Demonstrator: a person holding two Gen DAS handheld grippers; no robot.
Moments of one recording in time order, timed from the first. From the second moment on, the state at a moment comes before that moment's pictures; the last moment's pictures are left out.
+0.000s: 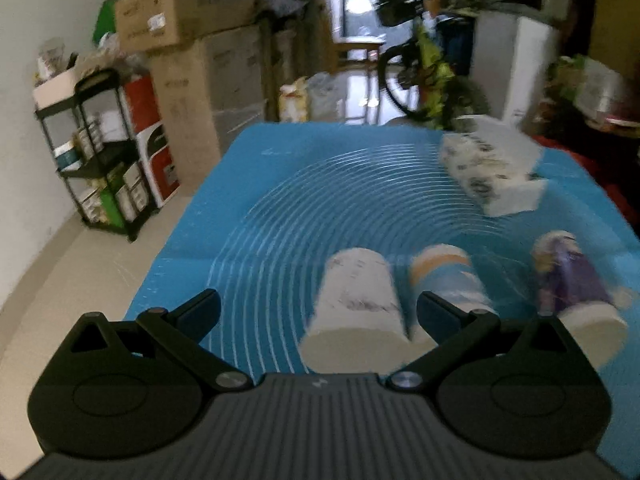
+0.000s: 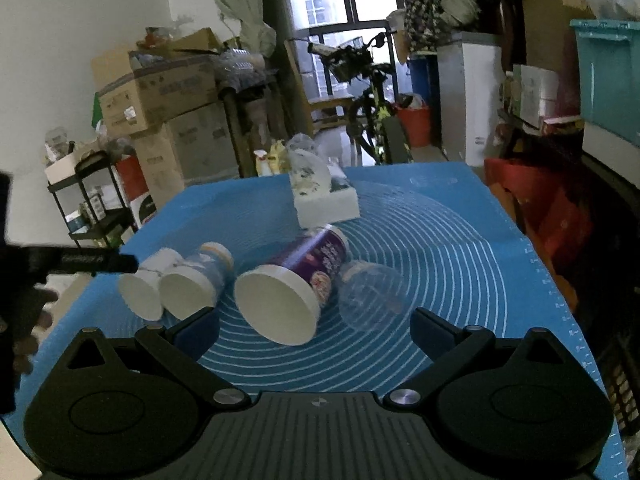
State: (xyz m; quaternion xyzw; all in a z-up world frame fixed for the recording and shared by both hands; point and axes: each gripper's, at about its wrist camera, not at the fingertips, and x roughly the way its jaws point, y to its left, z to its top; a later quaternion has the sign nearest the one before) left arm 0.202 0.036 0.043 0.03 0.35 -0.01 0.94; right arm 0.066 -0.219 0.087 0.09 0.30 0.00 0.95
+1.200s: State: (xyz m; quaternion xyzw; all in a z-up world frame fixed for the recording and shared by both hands) left arm 0.138 0.029 0.043 0.01 0.39 -0.11 0.92; right arm 0.049 -0.230 0.083 0.09 0.29 -0.02 0.95
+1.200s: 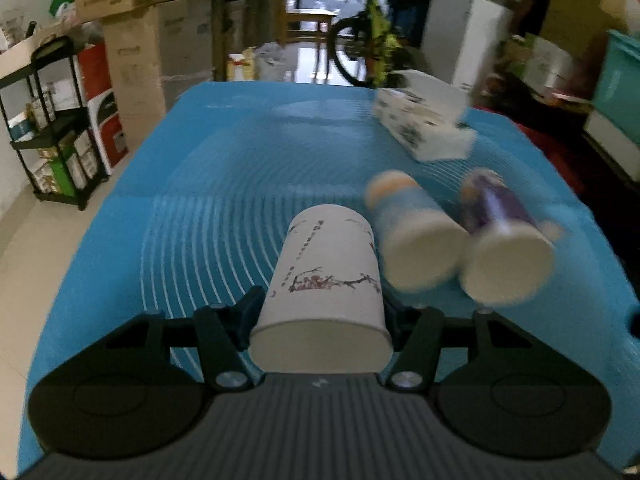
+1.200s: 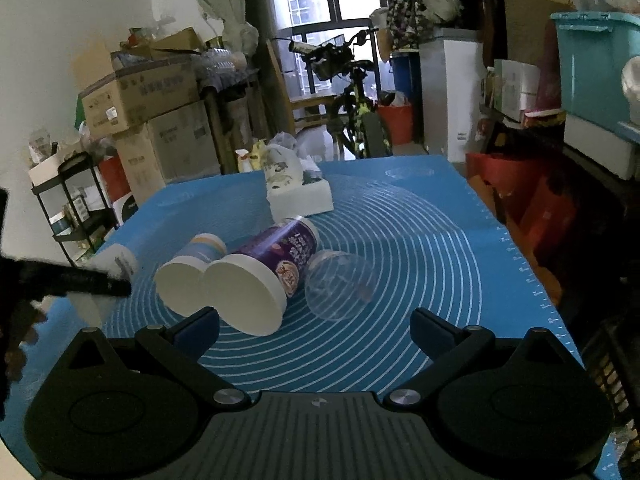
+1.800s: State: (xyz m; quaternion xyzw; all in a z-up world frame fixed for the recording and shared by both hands) left arm 0.086 -0.027 0.008 -0.01 0.42 -0.14 0.90; right arm 0.016 -0.217 0.075 0.08 0.32 0.00 0.94
